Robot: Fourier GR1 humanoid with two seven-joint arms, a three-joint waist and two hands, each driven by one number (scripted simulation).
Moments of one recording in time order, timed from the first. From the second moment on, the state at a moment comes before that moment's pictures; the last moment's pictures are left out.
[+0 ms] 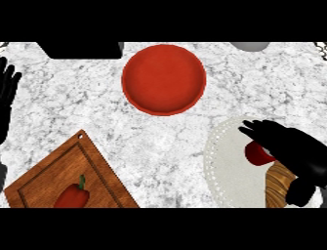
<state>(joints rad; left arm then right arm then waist) -0.23 0.38 0.16 -1.48 0.23 0.07 -0.04 -0.16 -0.62 0.33 -1.80 0.75 0.60 0.12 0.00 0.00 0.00</state>
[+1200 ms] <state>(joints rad) -0.23 0.33 0.20 -1.50 0.17 0.04 -0.02 -0.21 -0.46 0.27 -1.51 1.02 0.43 -0.10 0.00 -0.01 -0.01</state>
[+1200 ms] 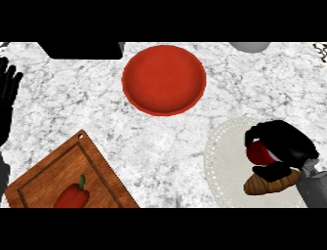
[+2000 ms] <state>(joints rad) -0.29 0.32 0.19 -1.47 0.16 0.02 -0.02 -0.53 -0.69 -0.07 -0.77 1.00 0.24 -0.39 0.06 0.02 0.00</state>
